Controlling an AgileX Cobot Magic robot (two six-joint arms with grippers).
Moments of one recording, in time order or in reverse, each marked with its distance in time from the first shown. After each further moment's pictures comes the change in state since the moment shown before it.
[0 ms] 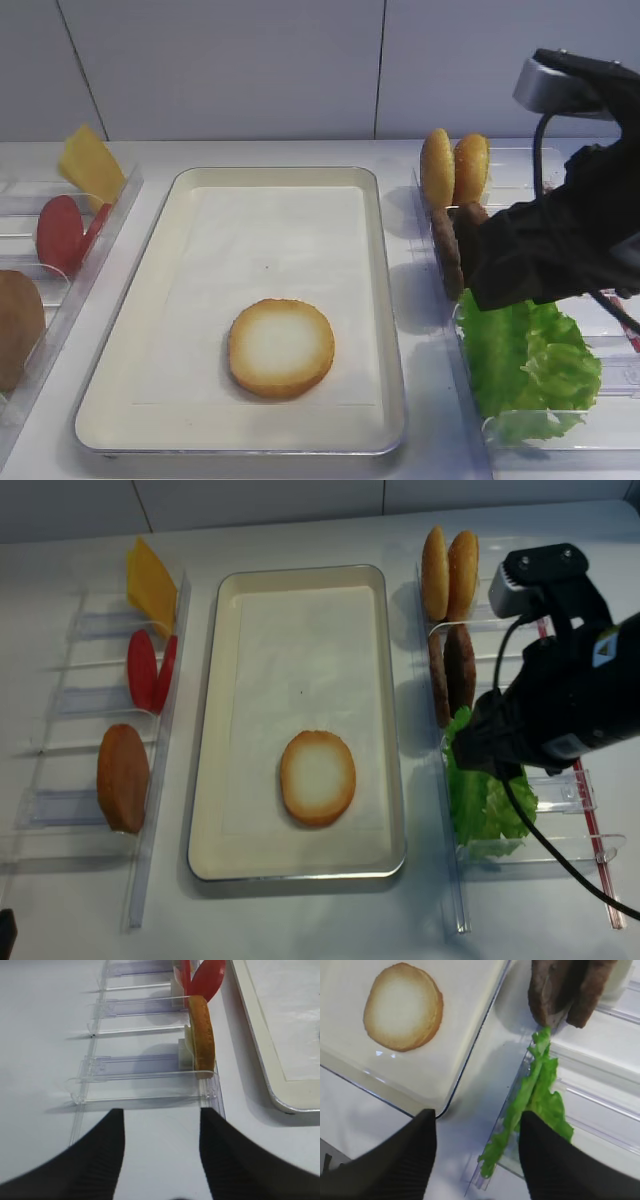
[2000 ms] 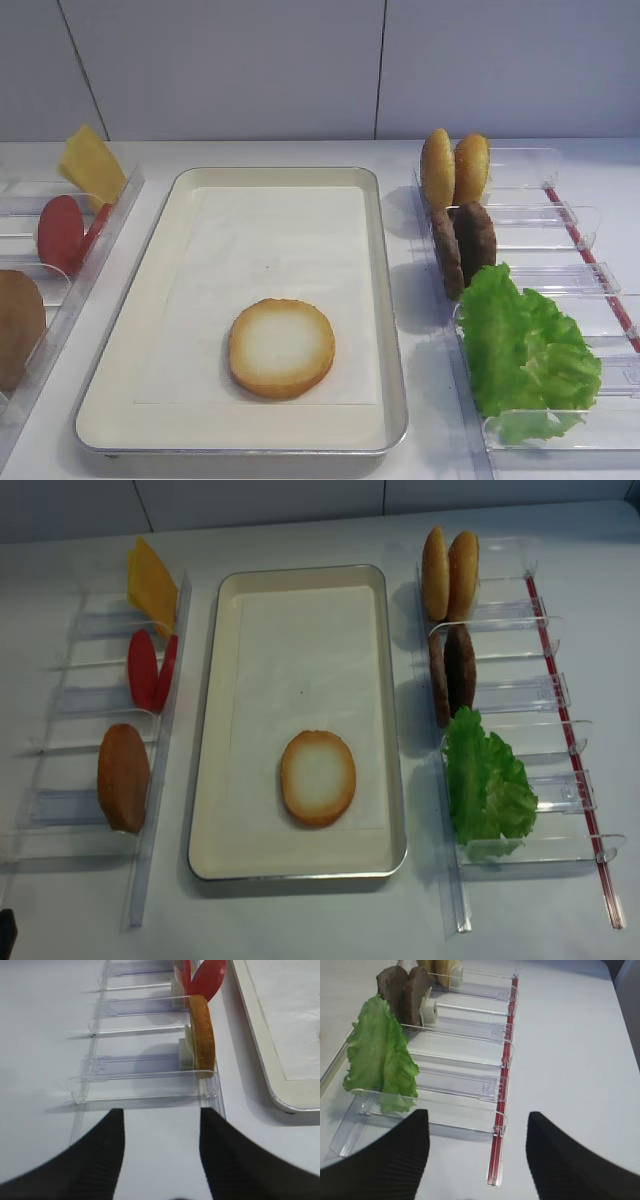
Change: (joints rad) left arm 0.000 0.000 0.000 0.000 0.000 0.000; right arm -0.344 -1.203 0.361 -0.296 0.224 0.012
